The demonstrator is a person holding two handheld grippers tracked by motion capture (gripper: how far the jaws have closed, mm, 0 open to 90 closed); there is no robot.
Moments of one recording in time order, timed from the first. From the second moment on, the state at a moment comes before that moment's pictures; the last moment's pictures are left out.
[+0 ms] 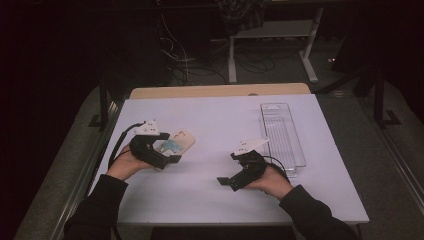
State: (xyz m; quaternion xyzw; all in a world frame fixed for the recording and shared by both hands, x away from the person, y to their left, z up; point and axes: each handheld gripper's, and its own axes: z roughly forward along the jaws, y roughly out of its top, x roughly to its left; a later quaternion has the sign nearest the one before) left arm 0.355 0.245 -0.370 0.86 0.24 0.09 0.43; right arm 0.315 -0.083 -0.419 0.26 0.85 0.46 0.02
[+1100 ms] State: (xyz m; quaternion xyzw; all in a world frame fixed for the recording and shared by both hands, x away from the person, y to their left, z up) left arm 0.424 0.234 -0.359 0.85 0.28 0.13 0.42; right arm 0.318 -0.080 -0.427 0.25 0.86 0.45 0.02
